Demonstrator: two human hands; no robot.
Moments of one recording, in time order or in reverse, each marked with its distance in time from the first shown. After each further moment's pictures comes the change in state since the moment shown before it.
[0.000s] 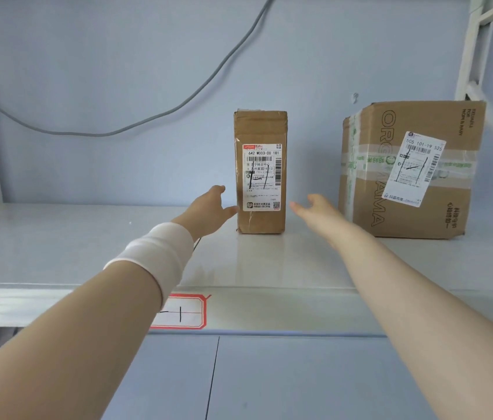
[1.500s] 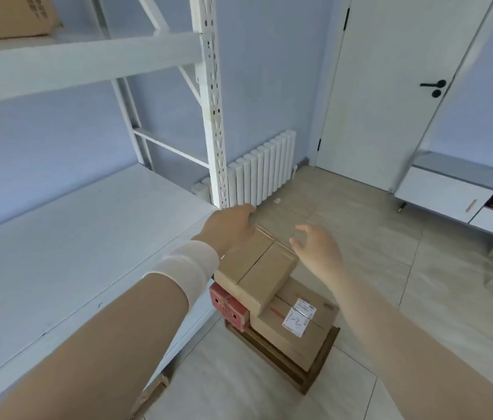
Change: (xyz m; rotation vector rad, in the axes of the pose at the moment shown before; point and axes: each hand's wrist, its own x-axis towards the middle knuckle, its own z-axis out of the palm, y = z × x) left_hand -0.393 0.294 0.353 0.115 -0.801 0.827; right_hand -0.542 0.331 -0.211 -0.493 0.338 0.817
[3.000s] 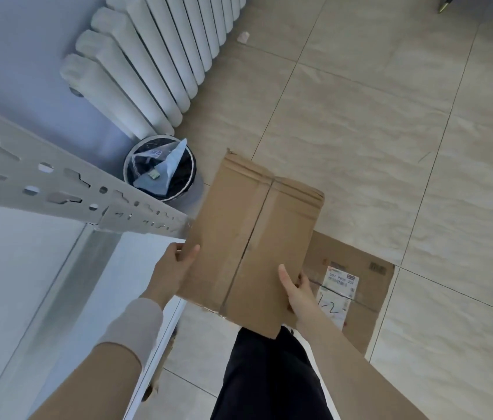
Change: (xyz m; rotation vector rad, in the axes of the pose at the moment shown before) left_hand 0.283 -0.217 0.350 -0.697 -0.482 -0.741; right_hand 0.192 0.175 0.348 1.173 -0.227 1.238
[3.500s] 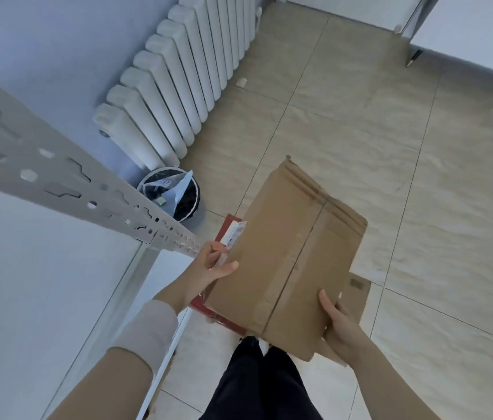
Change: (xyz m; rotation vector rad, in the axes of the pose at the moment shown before) left_hand -0.077 0.074 -0.030 -0.194 -0.452 0.177; right_hand -0.085 -0.033 -0.064 0.284 -0.089 0.009
